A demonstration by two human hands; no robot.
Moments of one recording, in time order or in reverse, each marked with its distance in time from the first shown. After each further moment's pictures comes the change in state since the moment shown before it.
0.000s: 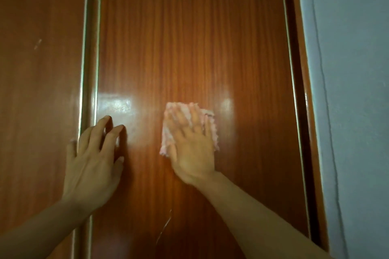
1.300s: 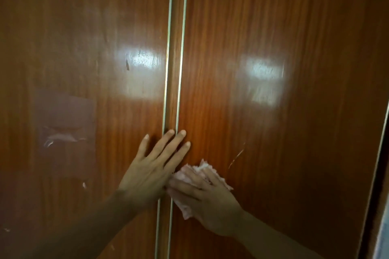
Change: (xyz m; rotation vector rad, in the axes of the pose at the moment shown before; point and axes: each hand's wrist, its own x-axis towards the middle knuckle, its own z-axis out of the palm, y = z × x) left_hand -0.143 -0.063 0.033 0.139 -0.317 0.388; right_hand -0.180 -0.126 0.062 -0.132 -0.399 -0.676
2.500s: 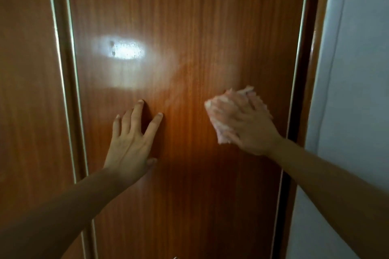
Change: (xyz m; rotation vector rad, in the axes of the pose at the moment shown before) left_hand 0.090 0.141 -0.041 -0.048 -0.029 -0.236; right_hand -0.174 0.235 -0.021 0.053 0.183 0.267
